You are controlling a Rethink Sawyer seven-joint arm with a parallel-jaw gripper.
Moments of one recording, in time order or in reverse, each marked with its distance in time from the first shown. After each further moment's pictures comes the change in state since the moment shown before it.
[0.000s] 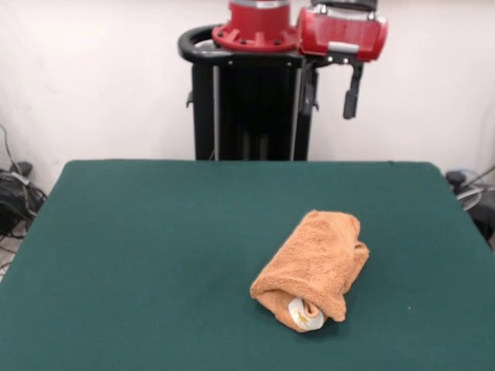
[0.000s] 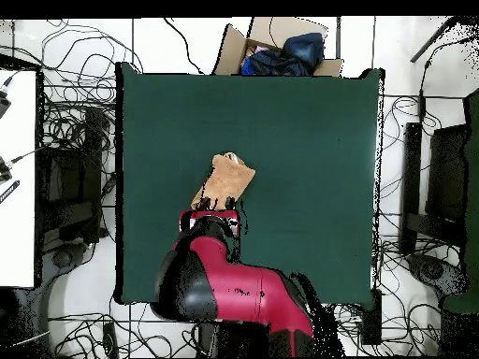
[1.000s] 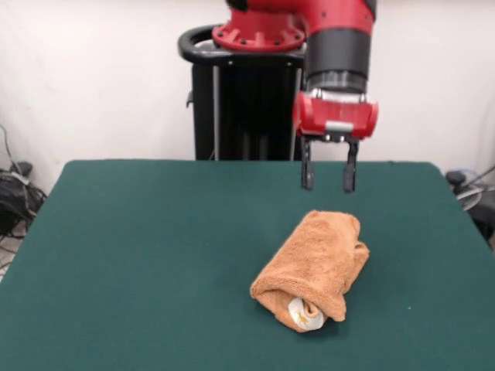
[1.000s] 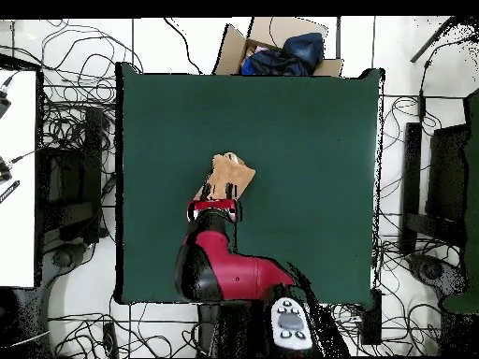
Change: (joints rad) arm -0.010 0.337 0.001 -0.016 -0.039 -0.498 0.000
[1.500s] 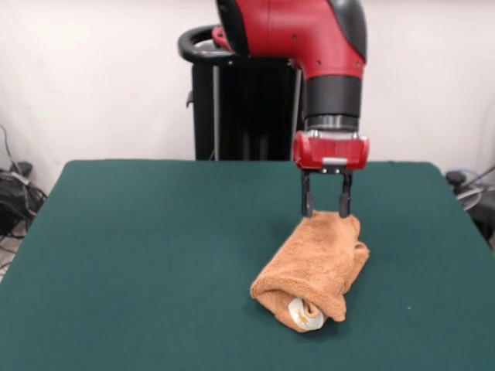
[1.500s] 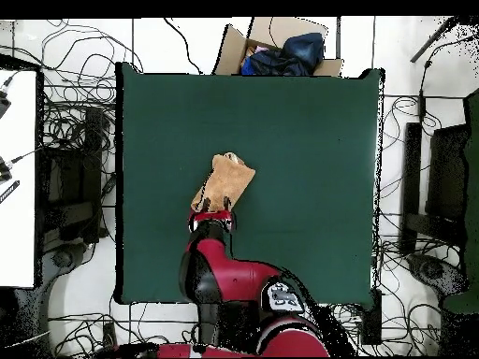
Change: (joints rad) arm 0.000 0.174 0.001 -0.001 -0.009 -0.099 0.000
